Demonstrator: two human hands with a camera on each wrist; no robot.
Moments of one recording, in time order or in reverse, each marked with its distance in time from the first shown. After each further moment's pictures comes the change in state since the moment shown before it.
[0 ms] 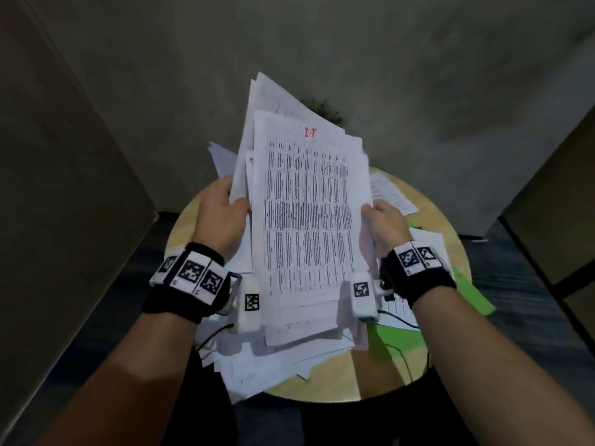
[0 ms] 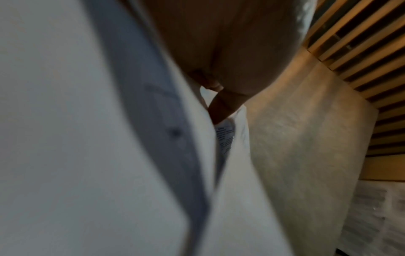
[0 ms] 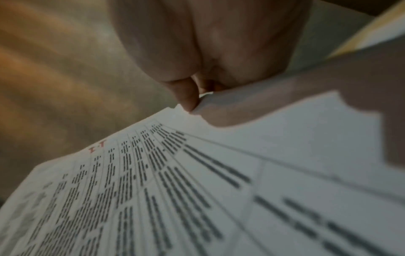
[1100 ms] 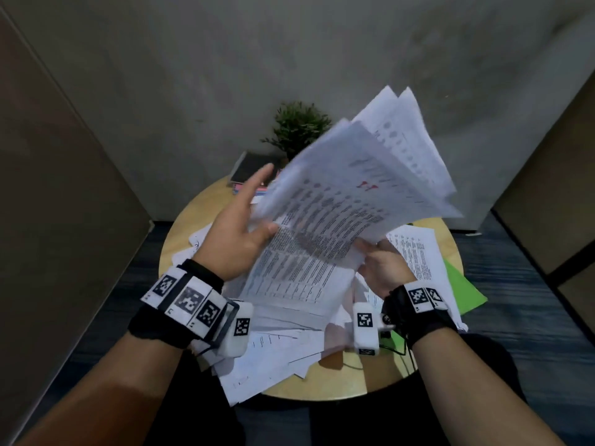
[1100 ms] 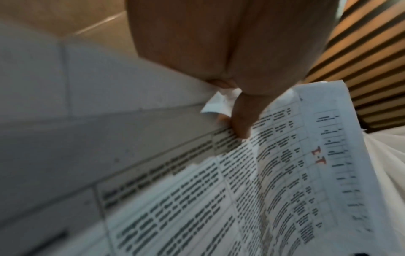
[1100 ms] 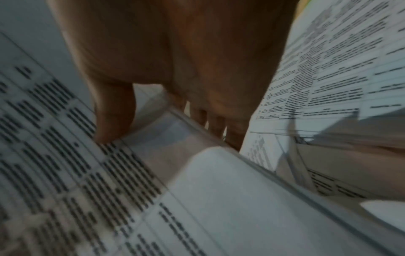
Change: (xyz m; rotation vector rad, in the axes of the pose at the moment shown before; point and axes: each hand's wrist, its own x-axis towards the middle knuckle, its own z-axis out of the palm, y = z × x) left_hand -0.040 0.031 0.008 0.233 -0.351 0.357; right_hand -0.038 0.063 -0.015 0.638 -0.220 0.054
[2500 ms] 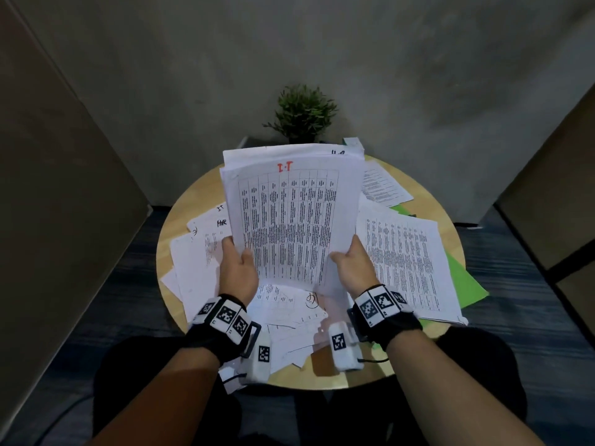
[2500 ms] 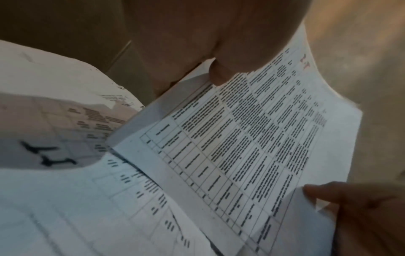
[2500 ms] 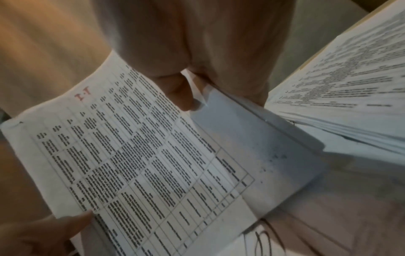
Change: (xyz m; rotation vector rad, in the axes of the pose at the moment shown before) left_hand -0.040 -0.096 0.073 -0.101 0.385 -0.569; right_hand -0.006 0.034 0.029 -0.778 0.097 -0.024
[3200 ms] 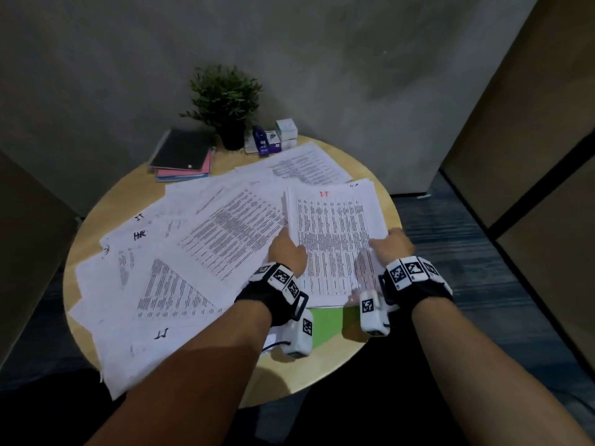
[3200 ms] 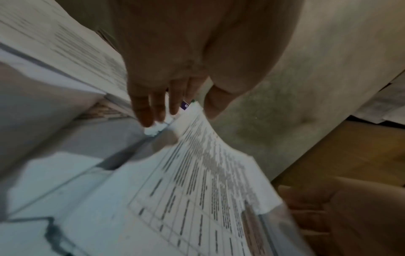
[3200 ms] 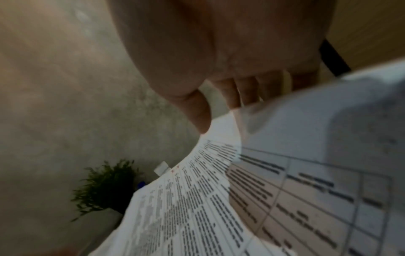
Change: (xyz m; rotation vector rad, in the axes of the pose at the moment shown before) left_hand -0.009 0.046 0.204 0.348 -0.483 -0.111; right_hand 0.070 0.088 -0.178 -0.426 0.334 0.438
